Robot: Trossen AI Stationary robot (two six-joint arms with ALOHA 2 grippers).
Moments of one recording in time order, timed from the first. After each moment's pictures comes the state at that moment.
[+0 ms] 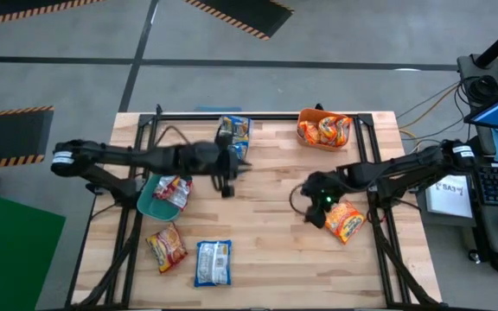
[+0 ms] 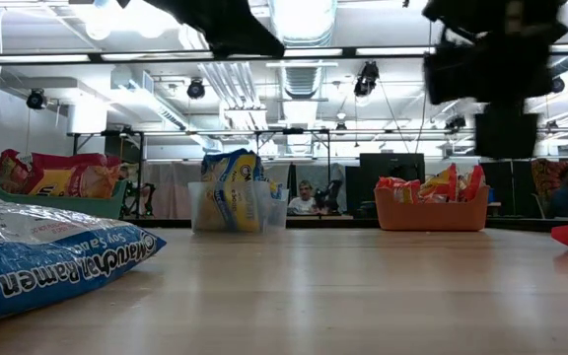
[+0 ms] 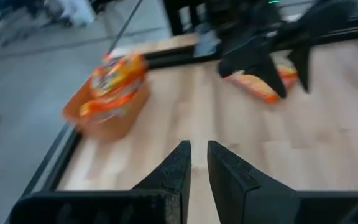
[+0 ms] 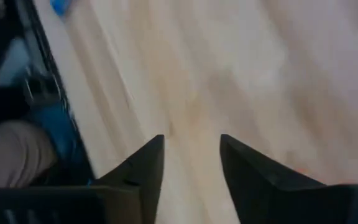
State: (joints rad) left arm 0.03 1.37 1.03 -0.09 -0.15 0.18; right arm 0.09 1.23 0.70 -0.43 -0.39 0.75
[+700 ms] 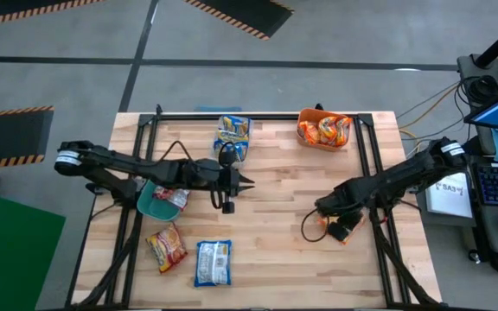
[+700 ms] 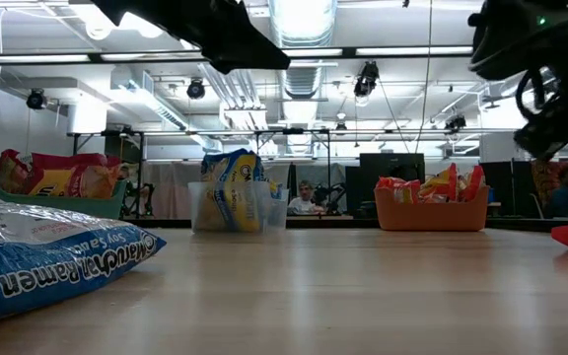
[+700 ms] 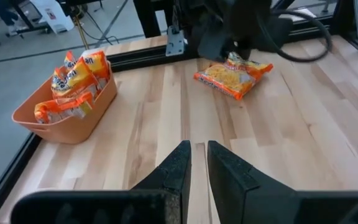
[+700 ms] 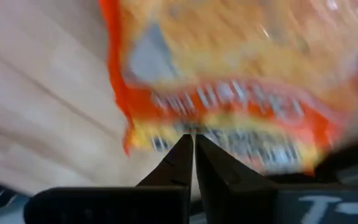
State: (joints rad) left arm -0.07 1.41 0.92 0.10 -0.15 0.14; right arm 0.28 1.34 0.70 -1.00 -0.41 1.01
